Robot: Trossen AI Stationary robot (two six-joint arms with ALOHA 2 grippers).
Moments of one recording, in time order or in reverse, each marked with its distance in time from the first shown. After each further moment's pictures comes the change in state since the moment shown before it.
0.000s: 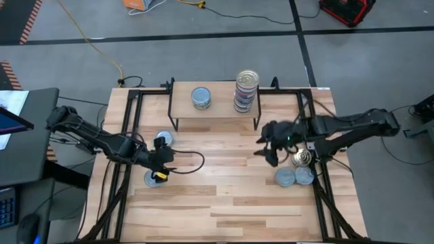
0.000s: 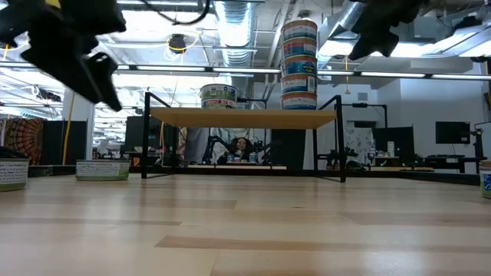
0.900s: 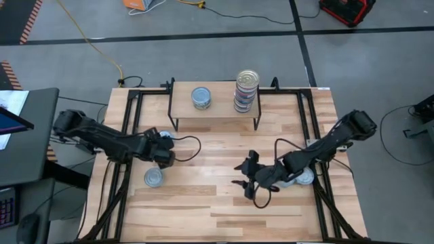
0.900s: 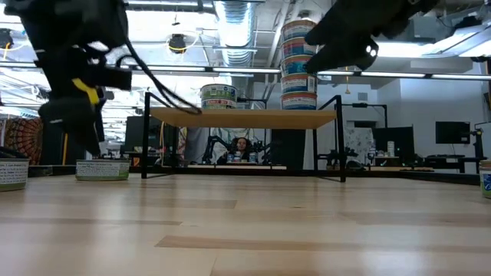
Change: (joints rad) left arm 0.193 0.230 0.000 -0.268 -0.171 -0.153; right arm 0.335 0.415 -0.060 0.575 0.352 0.024
